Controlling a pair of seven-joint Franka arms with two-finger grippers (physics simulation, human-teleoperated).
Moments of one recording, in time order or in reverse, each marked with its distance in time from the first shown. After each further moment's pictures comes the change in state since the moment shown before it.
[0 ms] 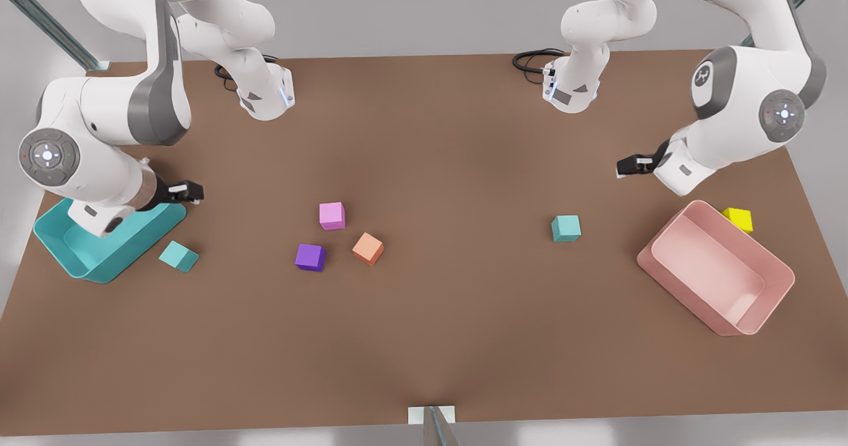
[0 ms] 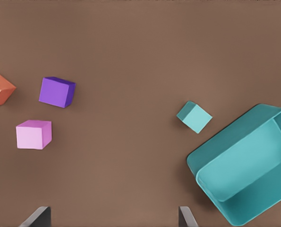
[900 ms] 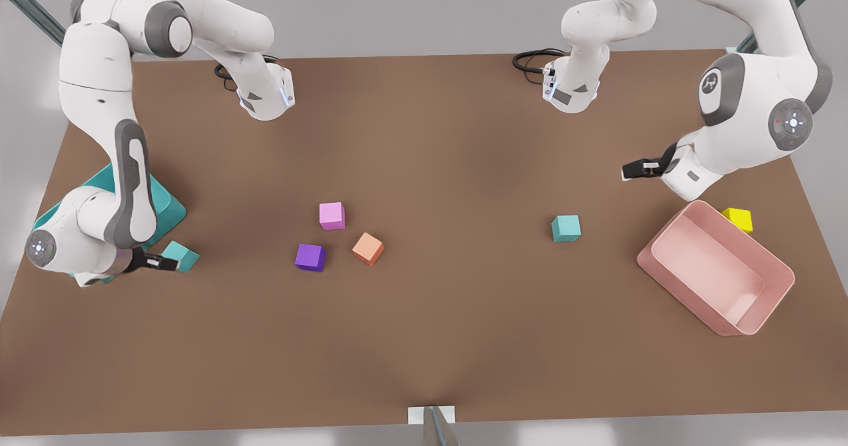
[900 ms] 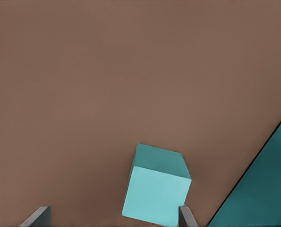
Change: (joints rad) left arm 0.035 0.016 -0.001 0.000 -0.001 -0.011 -0.003; right arm -0.372 0.277 0.000 -0.378 0.200 0.675 0.009
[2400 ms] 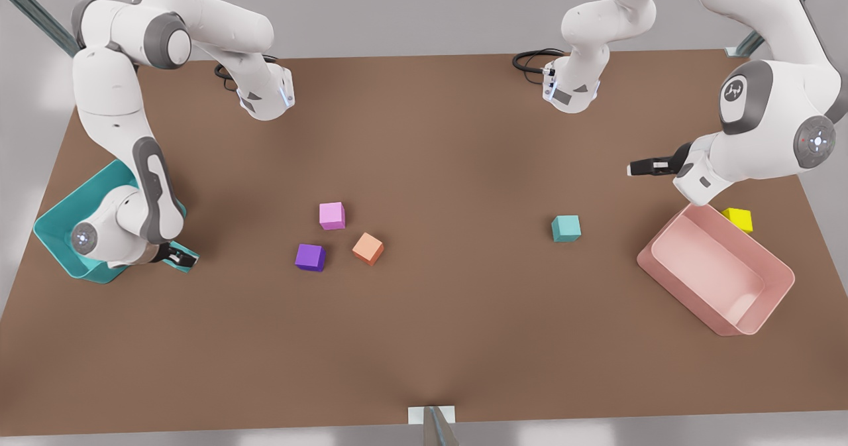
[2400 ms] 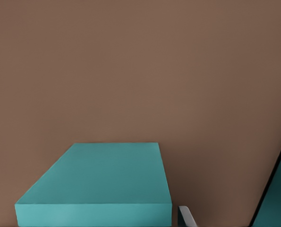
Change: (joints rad) left arm 0.031 0.081 -0.002 0.126 -0.040 -0.160 0.021; right arm -0.008 0.087 -0.019 -0.190 0.037 0.268 0.161
